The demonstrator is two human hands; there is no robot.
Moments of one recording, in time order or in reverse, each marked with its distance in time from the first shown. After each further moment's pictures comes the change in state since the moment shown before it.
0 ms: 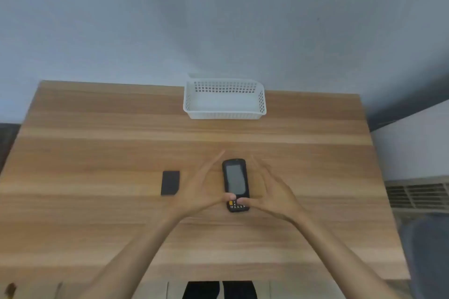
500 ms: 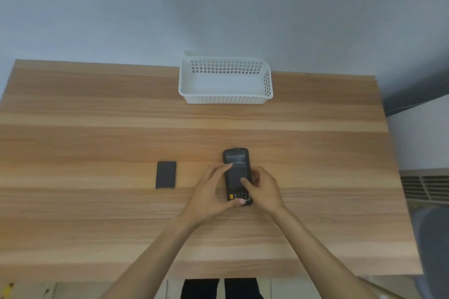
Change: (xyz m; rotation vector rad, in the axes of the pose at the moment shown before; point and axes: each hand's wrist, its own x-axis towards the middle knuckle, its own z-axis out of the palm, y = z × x) left_hand 0.009 -0.058 0.057 0.144 0.027 -0.003; right_hand 0.038 0.033 0.078 0.240 0.139 0.357
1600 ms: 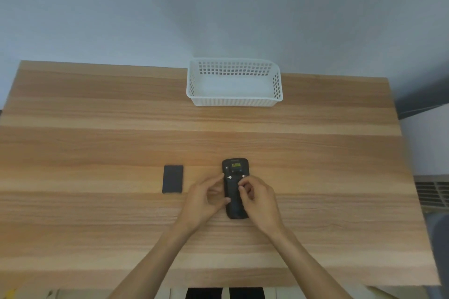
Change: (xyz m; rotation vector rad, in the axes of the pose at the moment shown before) left_hand -0.004 -0.035 -0.010 -0.151 0.088 -0.098; right_hand -0.018 -0.009 0.033 -0.031 0.100 -0.289
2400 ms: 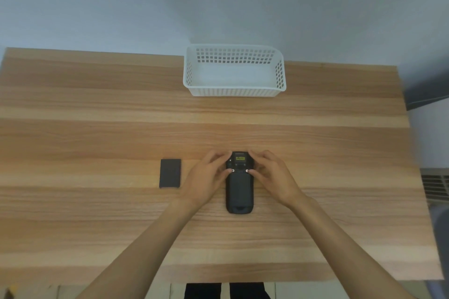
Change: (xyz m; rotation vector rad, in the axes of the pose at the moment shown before) left_hand 0.044 -0.003 -0.004 0.322 0.046 0.288; right_hand 0.053 0.032 -0.034 -0.069 -0.176 -0.232
